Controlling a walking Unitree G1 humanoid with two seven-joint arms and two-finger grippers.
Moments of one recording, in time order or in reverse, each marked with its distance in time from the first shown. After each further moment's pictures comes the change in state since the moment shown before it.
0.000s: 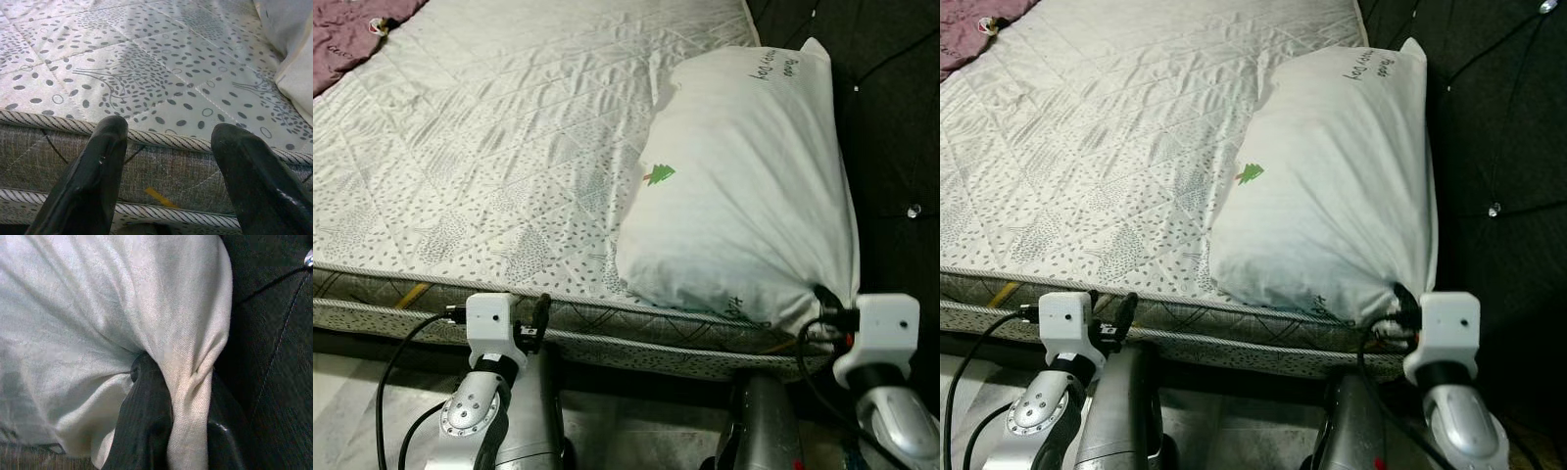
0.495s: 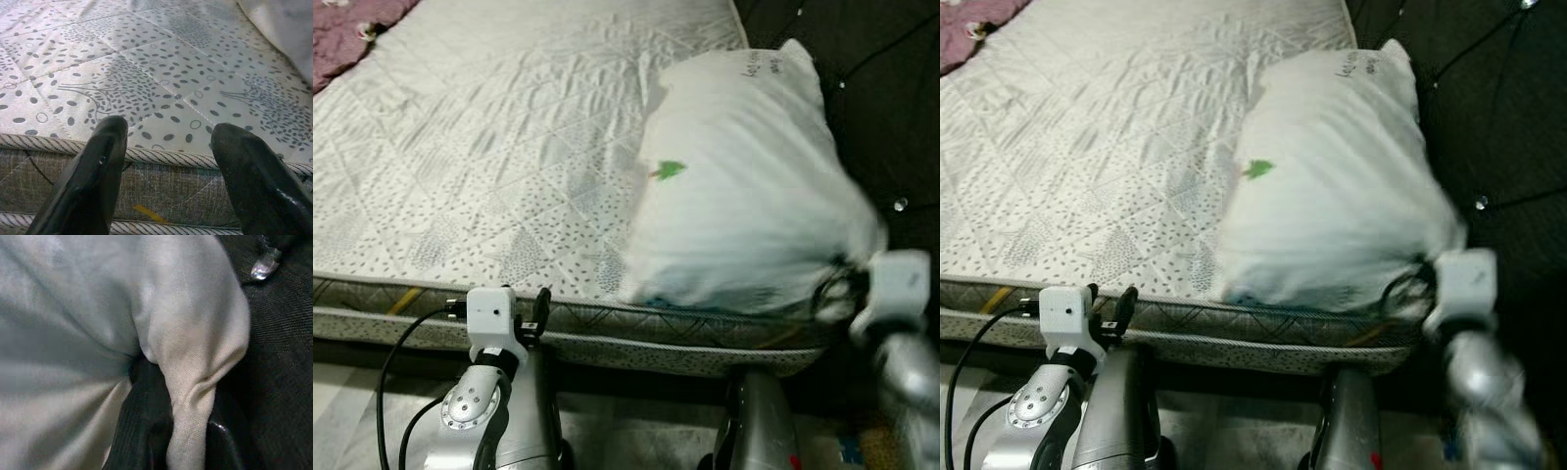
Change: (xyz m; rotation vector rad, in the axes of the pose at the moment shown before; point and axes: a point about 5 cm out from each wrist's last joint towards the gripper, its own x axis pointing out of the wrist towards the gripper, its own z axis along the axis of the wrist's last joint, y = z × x) left arm 0.004 0.000 0.004 0.010 -0.013 -0.001; right arm 0.068 -0.040 0.011 -0.063 -0.013 -0.086
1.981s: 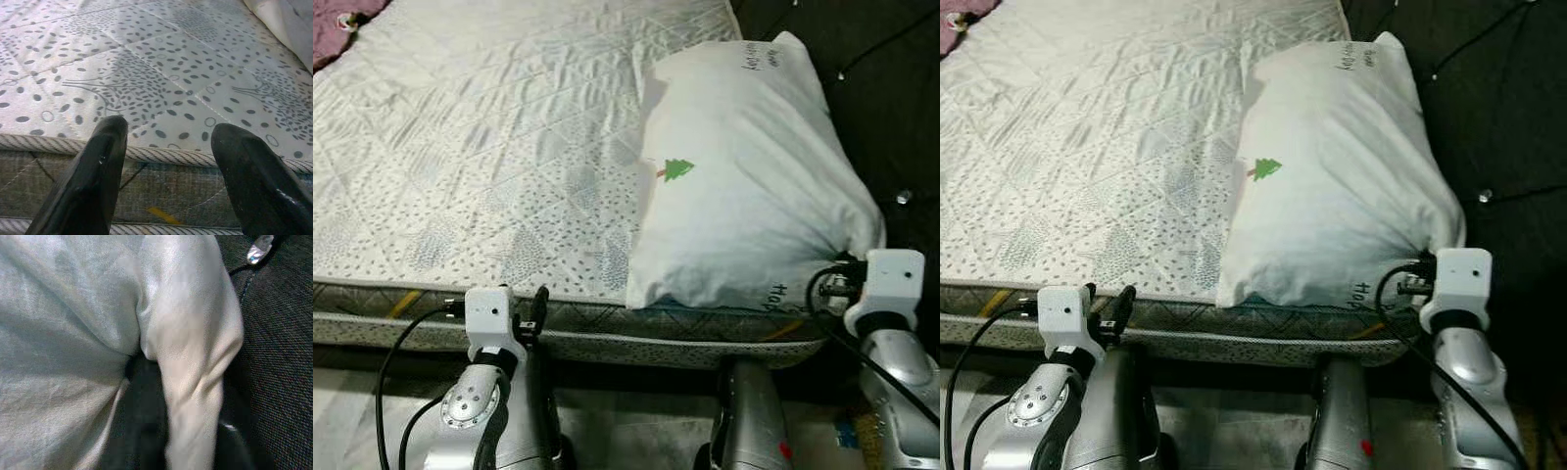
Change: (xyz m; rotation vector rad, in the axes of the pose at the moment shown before) left arm 0.000 0.002 -0.001 -0.002 0.000 0.016; right arm 0.000 0.016 -0.002 0.055 -0.013 -0.060
